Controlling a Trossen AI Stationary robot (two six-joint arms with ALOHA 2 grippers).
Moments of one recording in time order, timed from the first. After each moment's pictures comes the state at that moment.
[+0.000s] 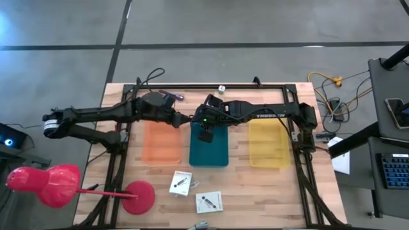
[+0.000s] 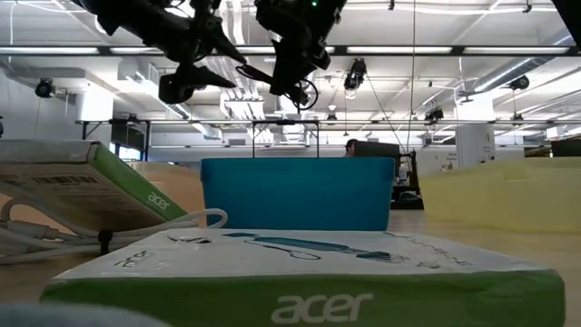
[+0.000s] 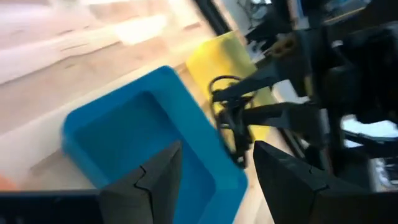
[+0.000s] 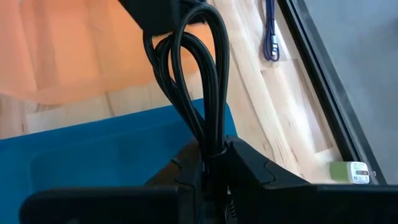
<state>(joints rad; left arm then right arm) 0.26 1.09 0.81 -0.16 0.12 -0.83 -0.03 1.95 1.83 -0.86 0.32 0.12</state>
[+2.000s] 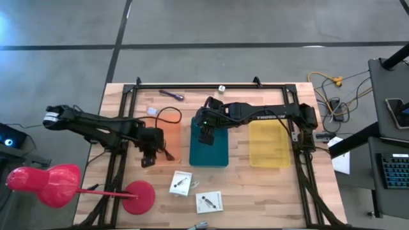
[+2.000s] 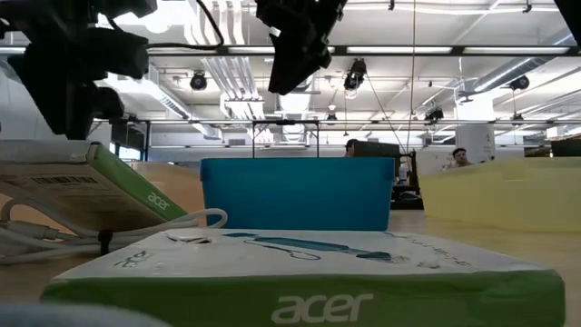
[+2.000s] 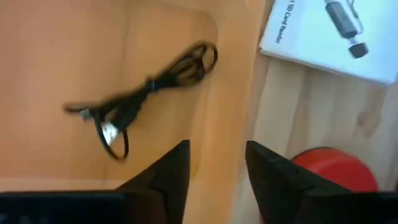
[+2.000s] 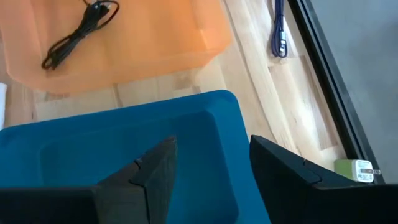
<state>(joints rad) -0.11 1.06 0.77 -0.95 0.17 -0.37 -0.02 1.95 1.82 -0.88 0.31 0.12</state>
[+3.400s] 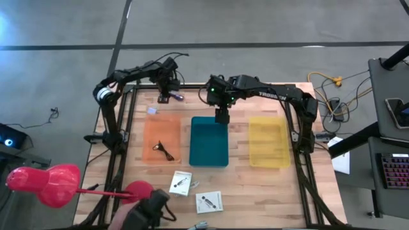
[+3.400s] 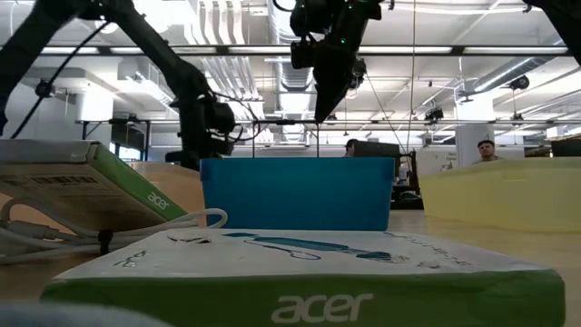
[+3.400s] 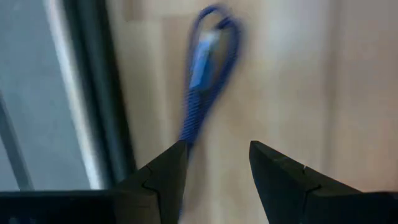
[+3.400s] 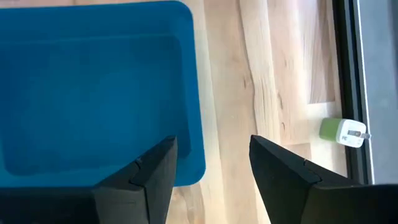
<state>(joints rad) 0.93 1.89 1.38 -0.84 0.02 1.00 -0.32 1.92 1.82 -1.09 -0.01 -0.20</state>
